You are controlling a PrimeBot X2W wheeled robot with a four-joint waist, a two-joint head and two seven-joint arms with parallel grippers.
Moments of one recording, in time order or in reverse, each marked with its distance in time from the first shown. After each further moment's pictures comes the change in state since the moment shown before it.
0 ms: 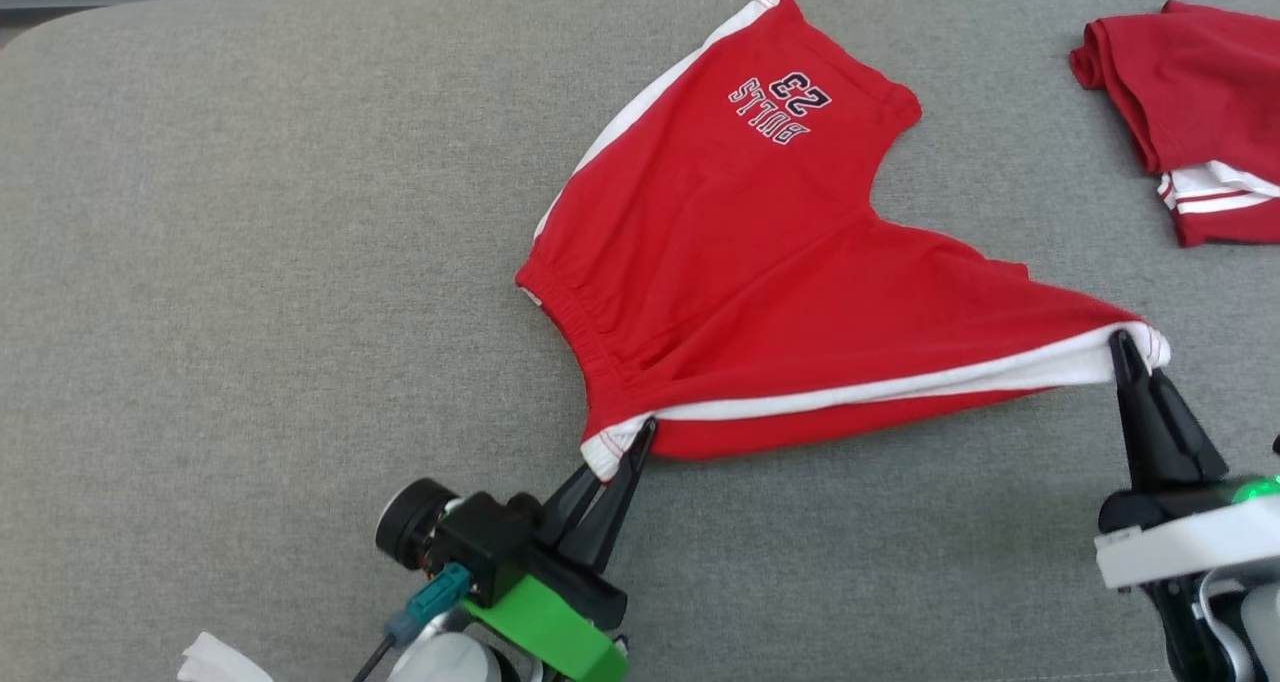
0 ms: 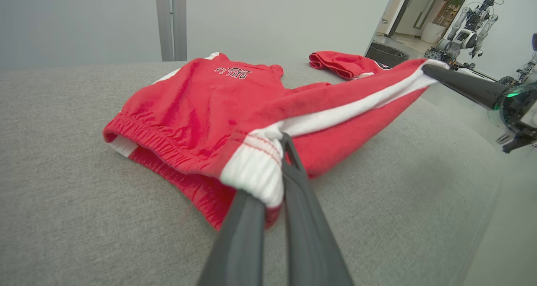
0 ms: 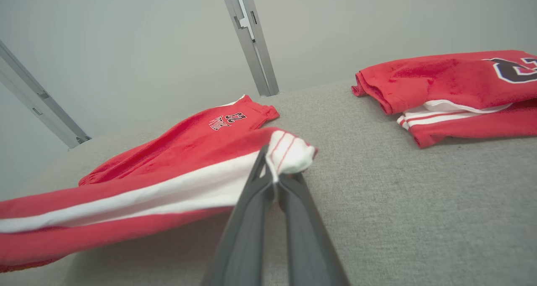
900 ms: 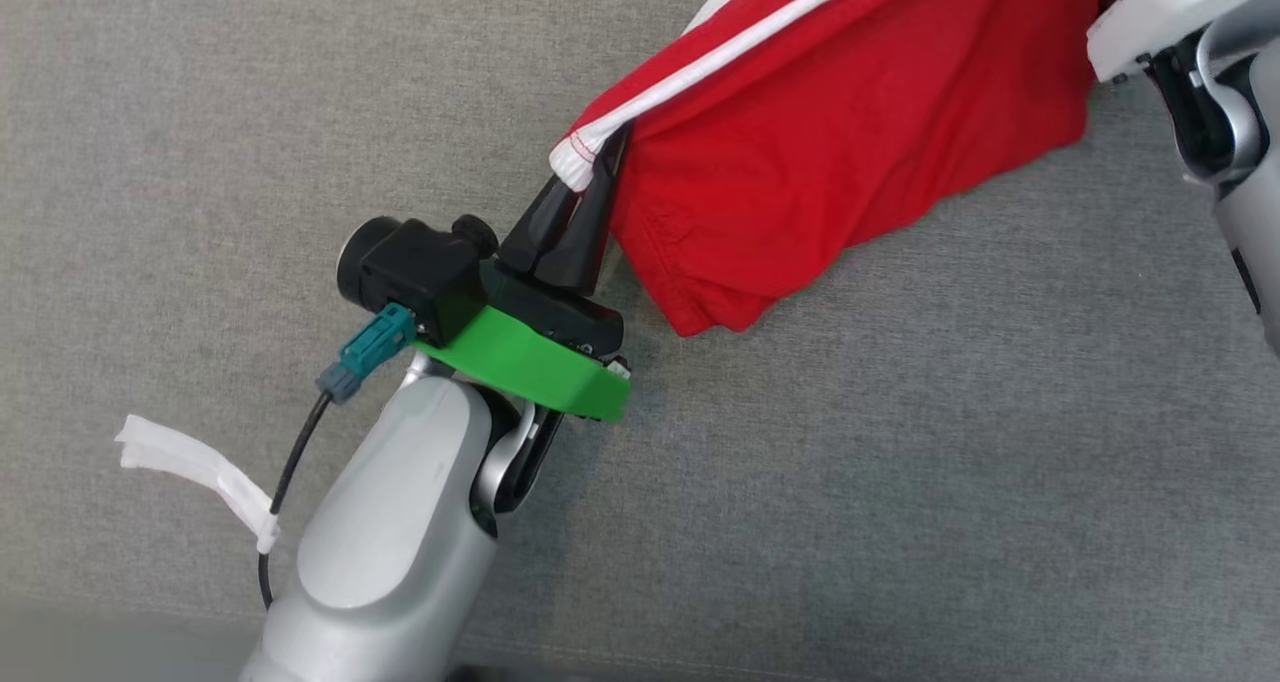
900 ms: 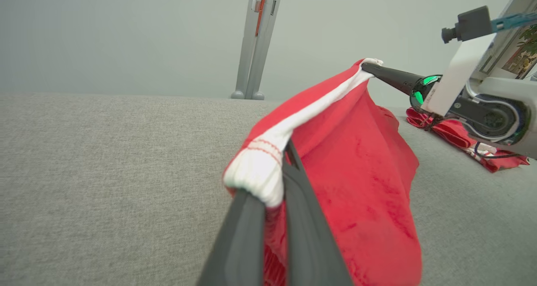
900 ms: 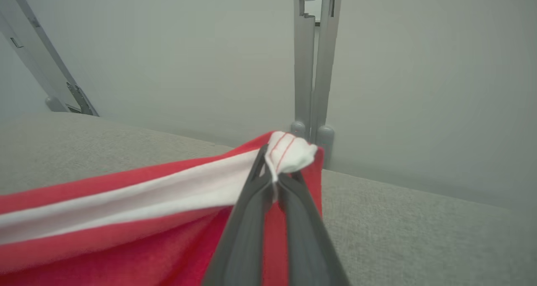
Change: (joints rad) left arm -0.387 -0.123 0.140 0.100 -0.063 0.000 0.000; right arm -1.095 -0.095 0.391 0.699 -0.034 0.000 0.059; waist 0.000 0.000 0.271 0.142
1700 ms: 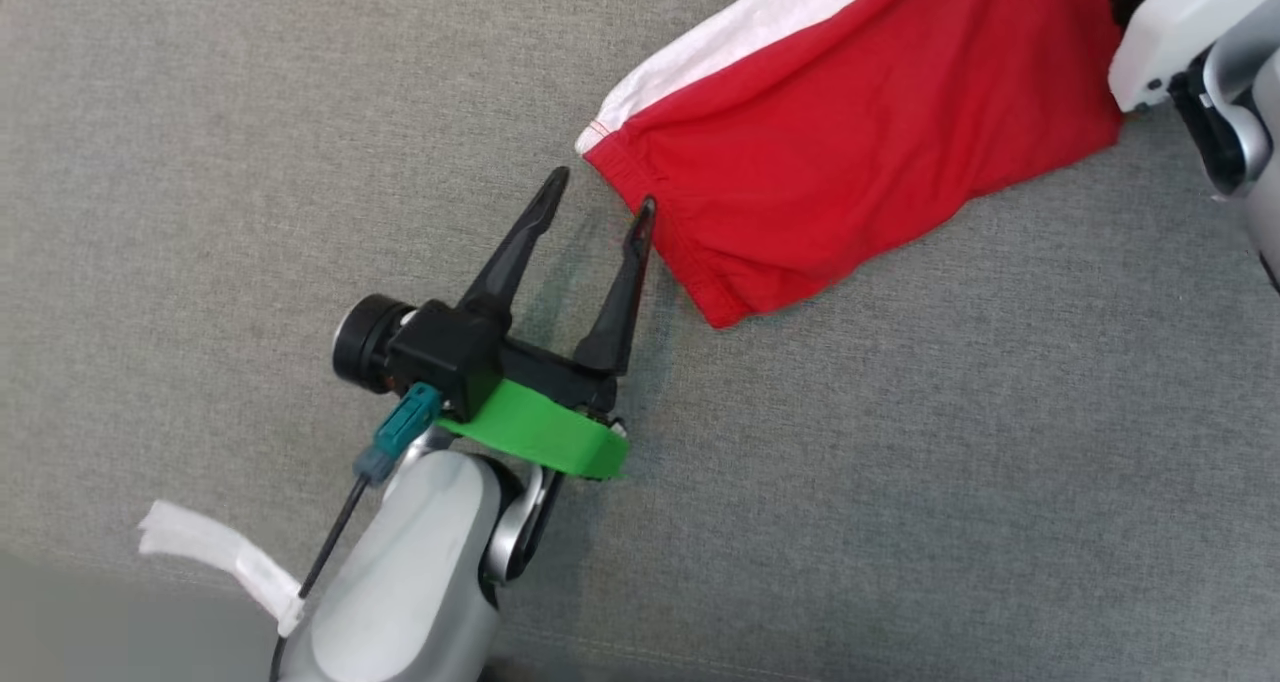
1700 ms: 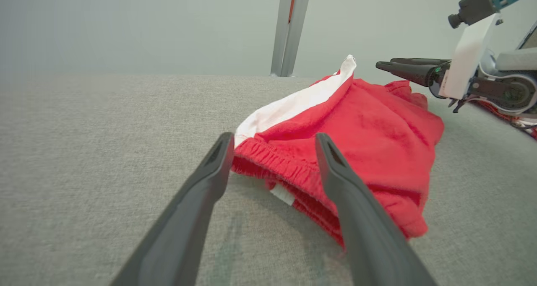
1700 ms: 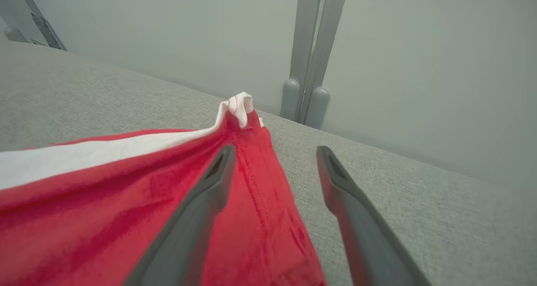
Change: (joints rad) left arm 0.108 -0.001 -0.008 -0.030 0.096 0.096 0.000; right arm -0.135 -0.017 0.277 0.326 0.095 0.000 -0.053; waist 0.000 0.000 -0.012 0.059
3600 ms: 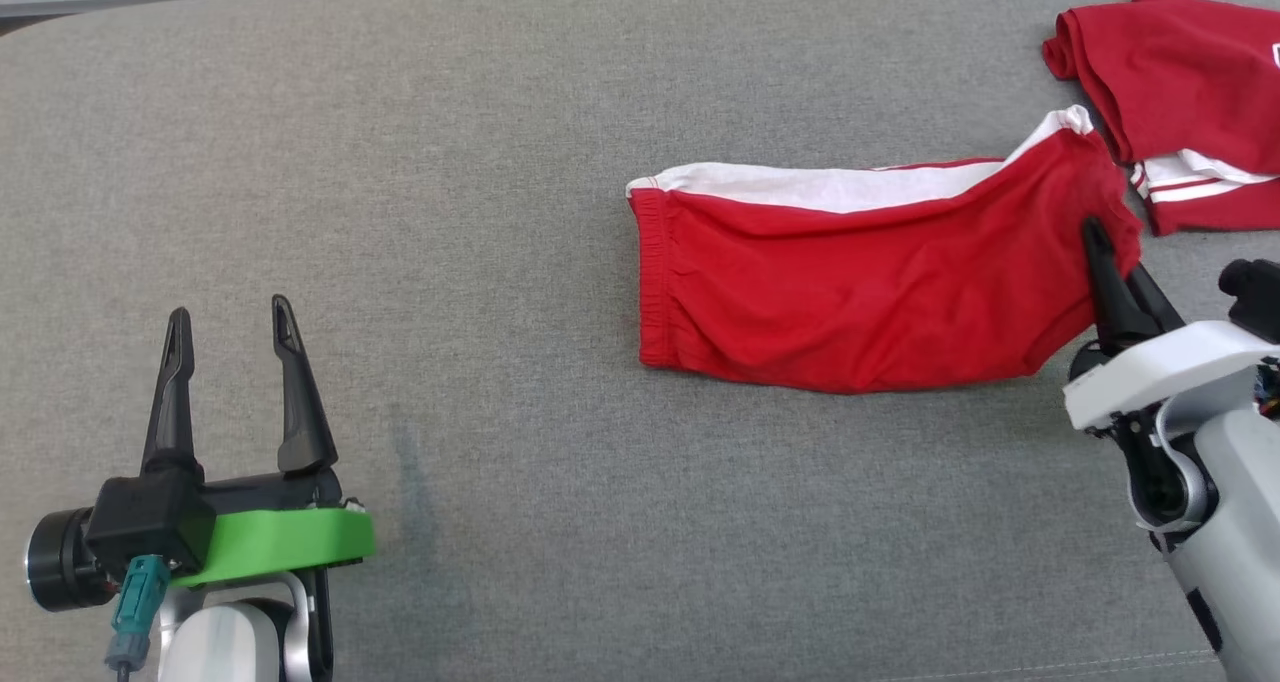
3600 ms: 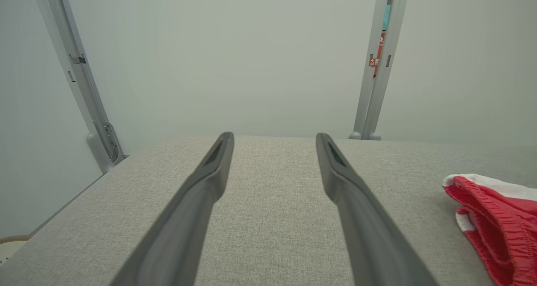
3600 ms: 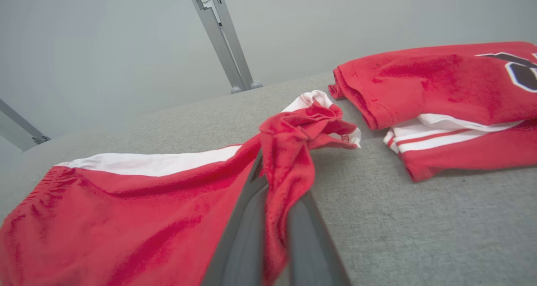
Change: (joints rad) left arm 0.362 0.000 0.501 -0.225 0.205 0.091 0.000; right arm 0.780 0.031 -0.458 -0.524 0.091 -0.001 -0.005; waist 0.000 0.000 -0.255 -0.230
